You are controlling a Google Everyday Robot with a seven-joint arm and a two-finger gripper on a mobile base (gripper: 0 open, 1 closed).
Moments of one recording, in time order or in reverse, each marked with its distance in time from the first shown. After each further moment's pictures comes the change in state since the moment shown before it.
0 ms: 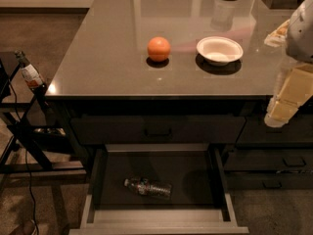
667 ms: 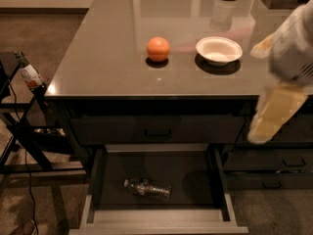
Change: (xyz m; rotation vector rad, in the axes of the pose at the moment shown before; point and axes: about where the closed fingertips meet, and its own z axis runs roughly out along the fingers) arm -0.019 0.024 0.013 0.021 -0.018 -0.032
